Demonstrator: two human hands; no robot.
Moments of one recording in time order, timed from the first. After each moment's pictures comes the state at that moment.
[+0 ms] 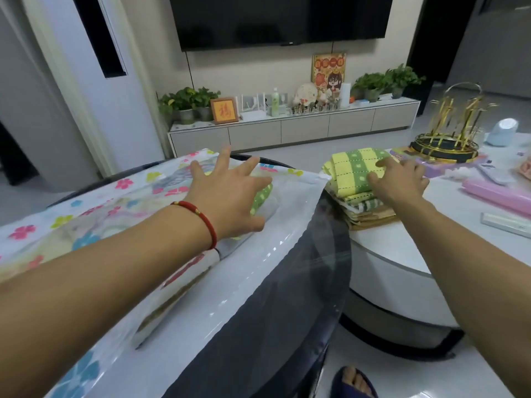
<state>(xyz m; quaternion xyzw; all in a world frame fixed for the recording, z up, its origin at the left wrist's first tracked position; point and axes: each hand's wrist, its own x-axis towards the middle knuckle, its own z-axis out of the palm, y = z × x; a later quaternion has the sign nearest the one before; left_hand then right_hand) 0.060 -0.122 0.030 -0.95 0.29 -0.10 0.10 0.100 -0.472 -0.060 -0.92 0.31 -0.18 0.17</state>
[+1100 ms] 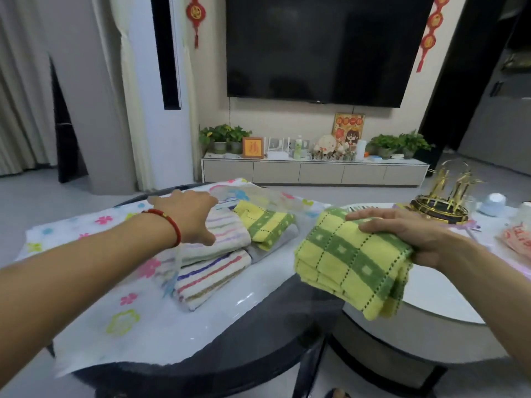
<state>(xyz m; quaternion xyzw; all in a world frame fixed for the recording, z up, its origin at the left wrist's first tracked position) -0.026 0.016 0.092 -0.99 0.11 0.00 0.07 -0.081 -0.372 0.073 -0.73 0.05 0.12 0.67</state>
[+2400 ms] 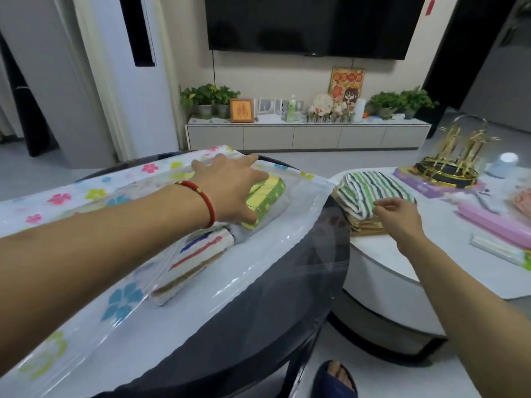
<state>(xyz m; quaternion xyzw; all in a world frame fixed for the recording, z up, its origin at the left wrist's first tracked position) 0.027 -0.081 0.060 -0.96 0.26 -0.05 0.07 0.034 -0.444 -0.072 -0.81 0.26 -0.21 0.47</state>
